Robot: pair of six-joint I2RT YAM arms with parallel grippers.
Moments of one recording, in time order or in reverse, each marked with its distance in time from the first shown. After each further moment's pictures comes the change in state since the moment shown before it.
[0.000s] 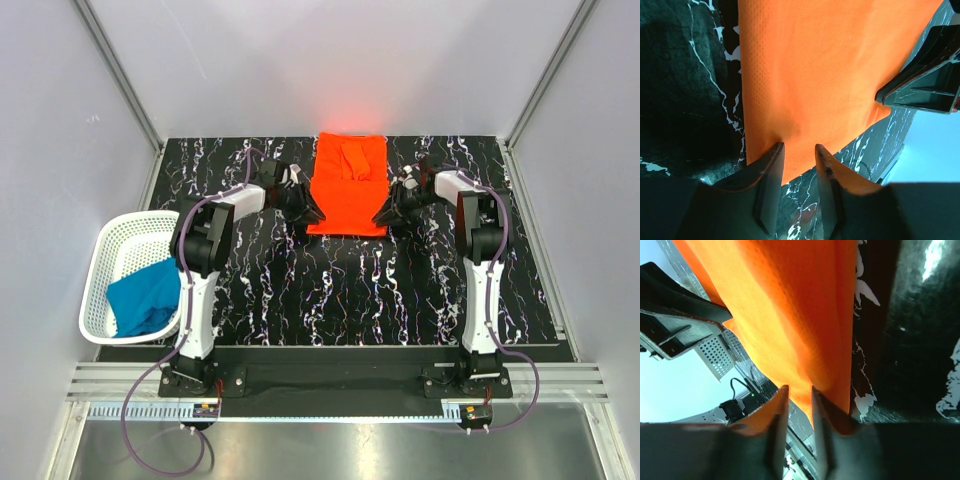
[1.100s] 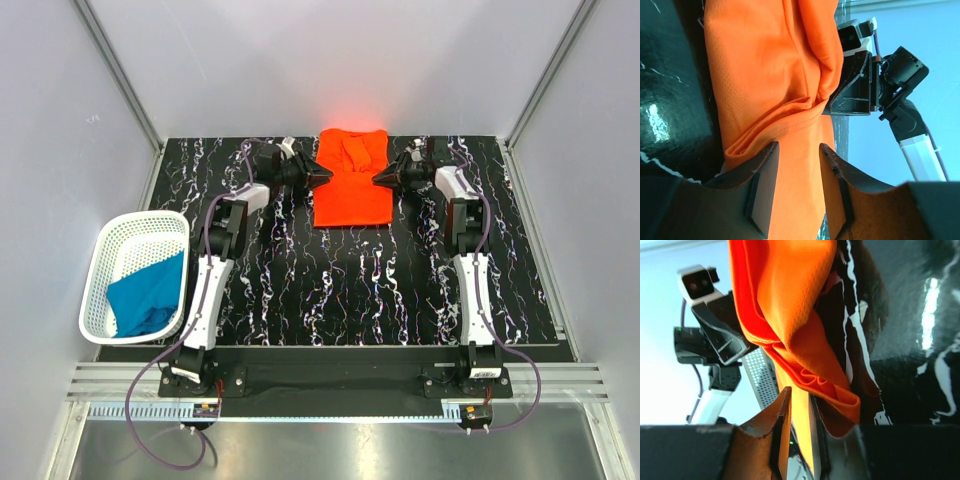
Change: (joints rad) left arm 0.071 0.468 0.483 0.583 0.150 -0.412; right arm -0.065 0.463 0.663 0.277 -0.179 0.395
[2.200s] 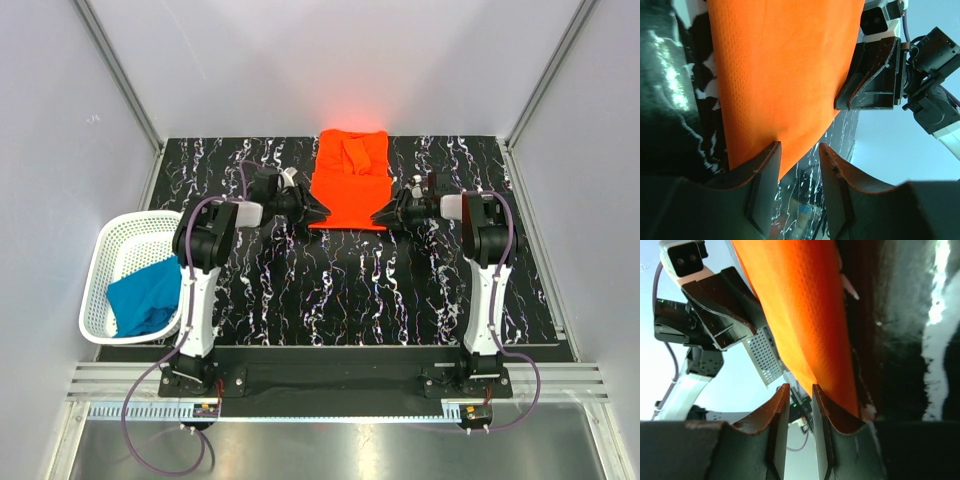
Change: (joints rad) left arm -0.051 -0.403 -0.656 -0.029 0.035 0.134; right arm 0.029 -0.537 -1.006 0.340 0.006 0.018
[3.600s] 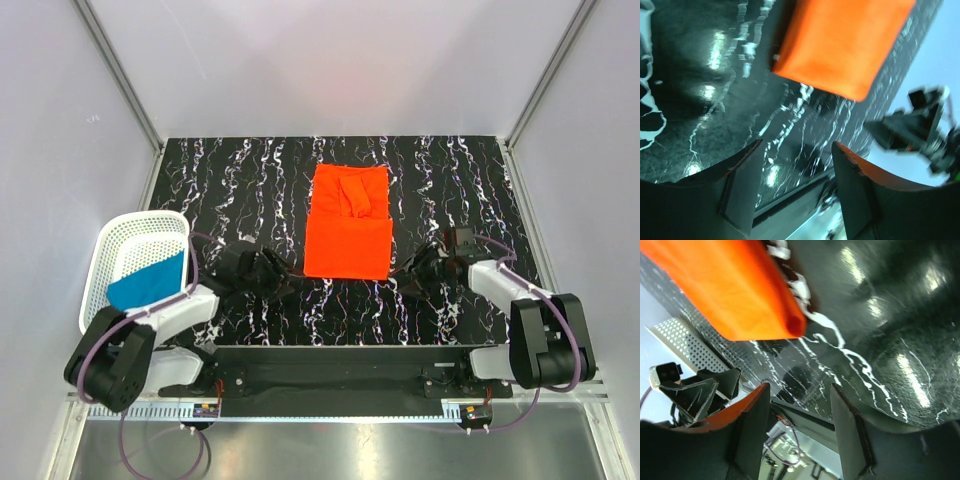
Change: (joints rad) left arm -0.186 -1.117 -0.972 -0.250 -0.529 -0.256; right arm 0.067 -0.968 -0.816 -0.270 0.484 0.135
